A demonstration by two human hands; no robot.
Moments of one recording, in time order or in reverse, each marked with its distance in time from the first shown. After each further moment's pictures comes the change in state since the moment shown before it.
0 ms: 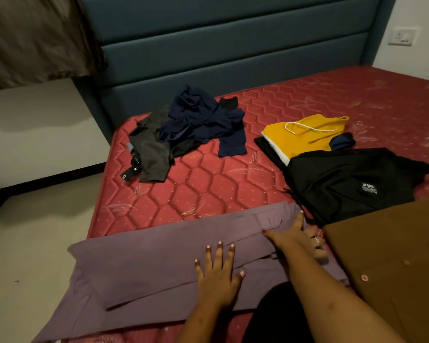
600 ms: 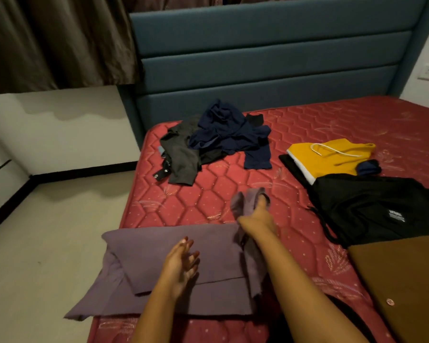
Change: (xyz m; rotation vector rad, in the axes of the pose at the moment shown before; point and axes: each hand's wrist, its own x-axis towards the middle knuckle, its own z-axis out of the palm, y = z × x) left_hand -0.032 -0.094 -0.096 -1.827 0.181 -0.501; right_hand -0.101 -0.112 0.005 0.260 -0.098 -0.451
